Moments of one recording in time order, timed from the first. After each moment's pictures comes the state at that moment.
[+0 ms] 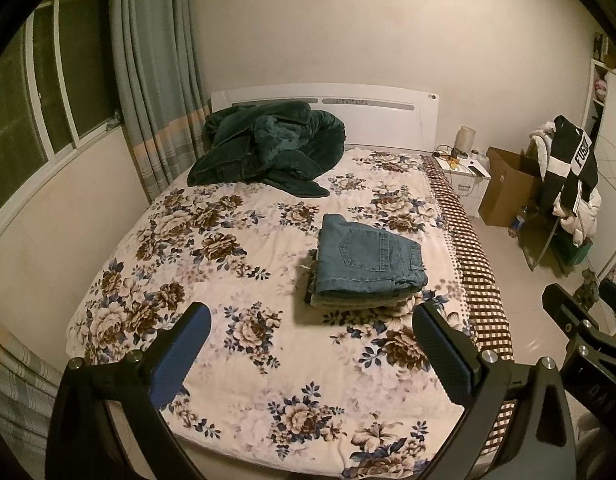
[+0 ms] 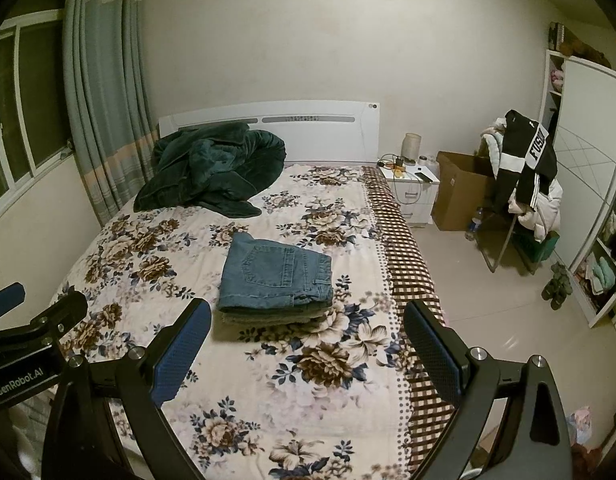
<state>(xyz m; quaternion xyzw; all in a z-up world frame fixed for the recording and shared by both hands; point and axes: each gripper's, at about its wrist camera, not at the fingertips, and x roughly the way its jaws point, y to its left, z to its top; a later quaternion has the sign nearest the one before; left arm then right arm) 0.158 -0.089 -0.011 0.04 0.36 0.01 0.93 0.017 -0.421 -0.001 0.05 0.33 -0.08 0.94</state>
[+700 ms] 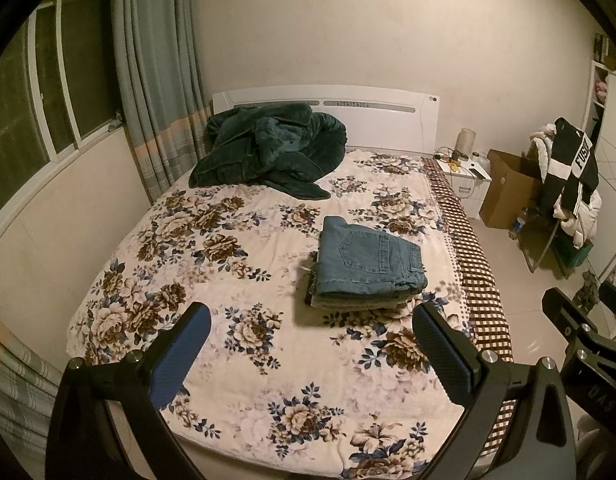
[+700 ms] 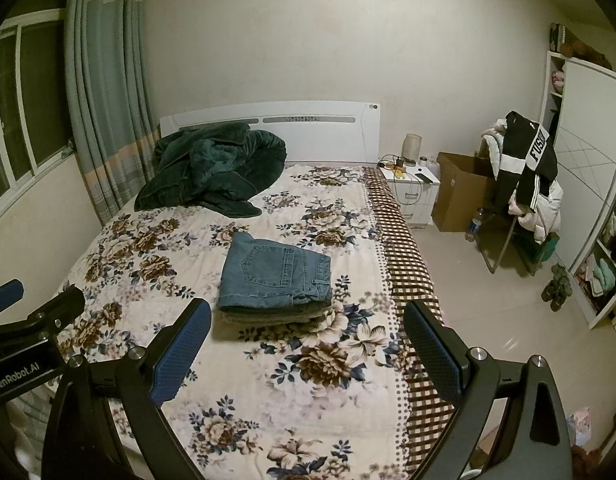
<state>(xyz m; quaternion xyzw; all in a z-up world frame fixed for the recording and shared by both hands) 0.157 -0.088 -0.011 0.04 0.36 0.01 0.93 0.019 -0.421 0.001 0.05 0.33 -0.08 0.94</state>
